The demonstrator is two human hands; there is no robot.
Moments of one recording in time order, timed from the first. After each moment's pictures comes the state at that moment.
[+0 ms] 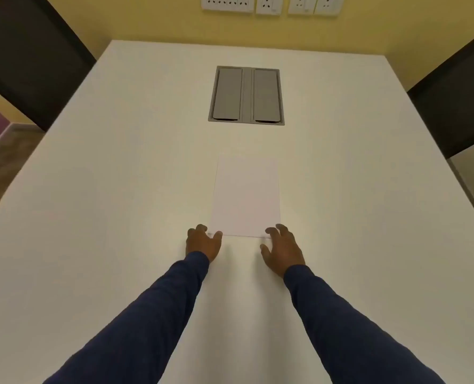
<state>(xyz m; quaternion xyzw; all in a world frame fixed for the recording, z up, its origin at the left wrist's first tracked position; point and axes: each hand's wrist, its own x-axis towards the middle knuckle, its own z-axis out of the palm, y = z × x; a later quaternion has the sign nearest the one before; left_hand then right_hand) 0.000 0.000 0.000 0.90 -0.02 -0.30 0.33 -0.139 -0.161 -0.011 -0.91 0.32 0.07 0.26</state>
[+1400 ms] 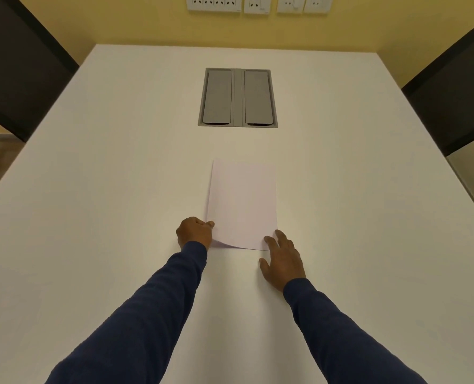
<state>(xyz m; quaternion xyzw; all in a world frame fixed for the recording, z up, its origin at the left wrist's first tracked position) 0.048 -0.043 -0.005 0.90 0.07 -0.22 0.37 -0.137 -0.173 -0.044 -0.93 0.32 0.08 0.20</state>
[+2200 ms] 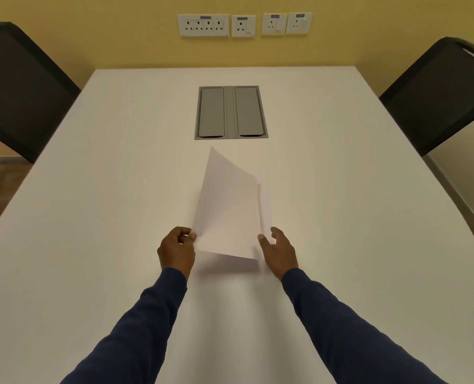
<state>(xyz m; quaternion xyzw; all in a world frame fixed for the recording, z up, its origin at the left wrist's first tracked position) 0.014 0.026 0.042 0.83 0.02 -0.16 0.54 -0.134 -0.156 0.009 -0.73 0.46 -0.05 0.51</state>
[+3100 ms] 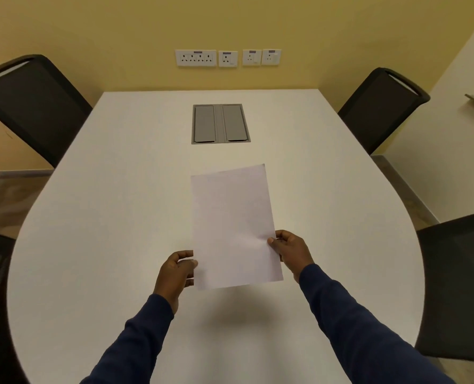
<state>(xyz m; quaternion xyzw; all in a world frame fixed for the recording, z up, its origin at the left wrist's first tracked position) -0.139 0.179 0.104 0.69 -0.01 -0.36 0.63 -0.296 -0.063 0.116 -0.64 0.41 -0.13 0.64</state>
